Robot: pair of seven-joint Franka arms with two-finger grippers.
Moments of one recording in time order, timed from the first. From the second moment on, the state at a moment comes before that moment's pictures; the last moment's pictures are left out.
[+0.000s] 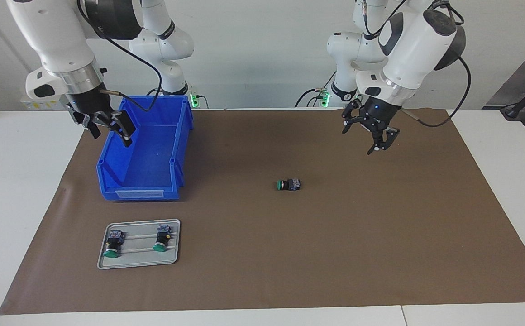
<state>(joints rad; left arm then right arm) -0.34 -0.02 0.02 -1.81 -0.20 1.93 0.76 0.11 0.03 -0.11 -1.53 0.00 1.65 0.33</state>
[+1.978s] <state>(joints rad) -0.63 0.39 0.02 -1.97 -0.27 2.51 1.01 0.10 -0.05 -0.13 -1.60 -0.01 1.54 0.09</state>
